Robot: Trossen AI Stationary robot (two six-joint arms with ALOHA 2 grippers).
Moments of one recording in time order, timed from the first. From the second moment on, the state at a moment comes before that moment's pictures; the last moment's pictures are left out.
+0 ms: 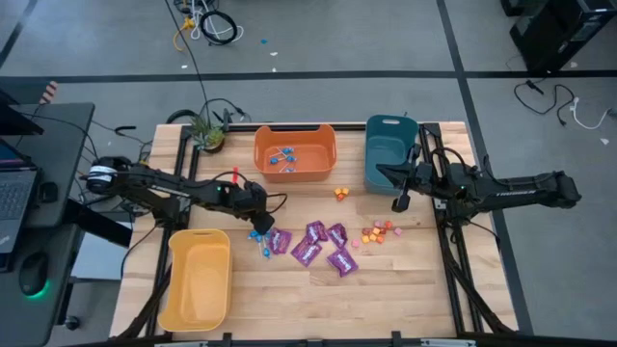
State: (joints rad) left arm -0.01 1.36 0.65 -0.38 -0.14 -0.82; right arm -0.03 0.58 0.33 0.38 0.29 -0.15
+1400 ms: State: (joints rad) left arm -0.01 1.51 0.65 -0.29 -0.14 -0.85; right arm -0.03 0.58 0.33 0.38 0.29 -0.15
